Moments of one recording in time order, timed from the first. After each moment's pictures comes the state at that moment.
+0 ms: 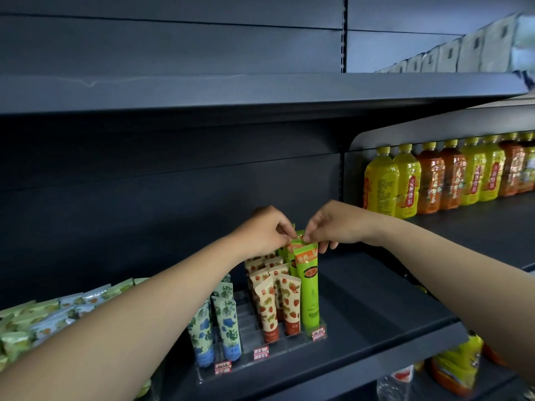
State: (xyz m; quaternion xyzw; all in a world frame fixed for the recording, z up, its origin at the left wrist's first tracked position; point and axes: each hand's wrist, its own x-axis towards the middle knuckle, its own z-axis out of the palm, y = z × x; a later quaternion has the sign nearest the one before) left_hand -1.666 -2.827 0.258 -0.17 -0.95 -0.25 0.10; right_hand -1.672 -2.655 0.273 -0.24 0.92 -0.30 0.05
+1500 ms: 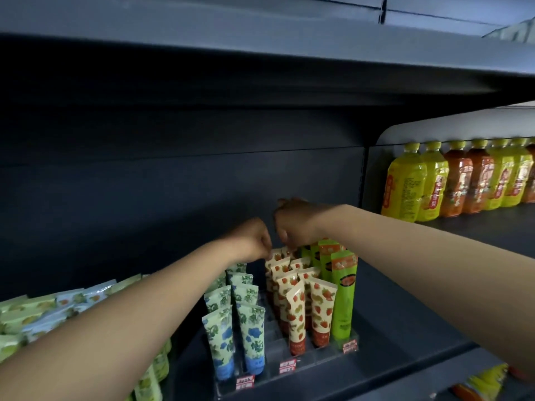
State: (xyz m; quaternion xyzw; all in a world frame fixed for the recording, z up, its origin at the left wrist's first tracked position) left_hand -1.695 -2.891 0.230 -0.07 -0.98 -0.21 0.02; right_hand -1.727 -2.764 0.262 -0.37 0.92 0.13 -0.07
